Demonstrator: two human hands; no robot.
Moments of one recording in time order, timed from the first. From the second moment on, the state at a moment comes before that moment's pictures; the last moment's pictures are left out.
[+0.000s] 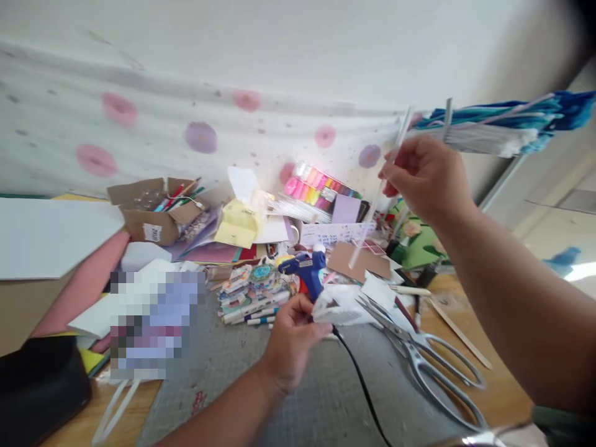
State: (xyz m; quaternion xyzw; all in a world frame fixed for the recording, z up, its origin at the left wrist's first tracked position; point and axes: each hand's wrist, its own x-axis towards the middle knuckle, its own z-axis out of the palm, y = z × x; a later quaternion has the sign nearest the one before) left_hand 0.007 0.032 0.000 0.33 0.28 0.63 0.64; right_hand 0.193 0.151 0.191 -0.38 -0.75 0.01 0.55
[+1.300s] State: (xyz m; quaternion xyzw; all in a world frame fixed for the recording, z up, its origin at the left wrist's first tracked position) left_hand 0.020 0.003 -0.001 0.51 0.29 0.49 0.65; right_hand 0.243 0.020 0.050 -0.38 -0.51 0.29 0.71
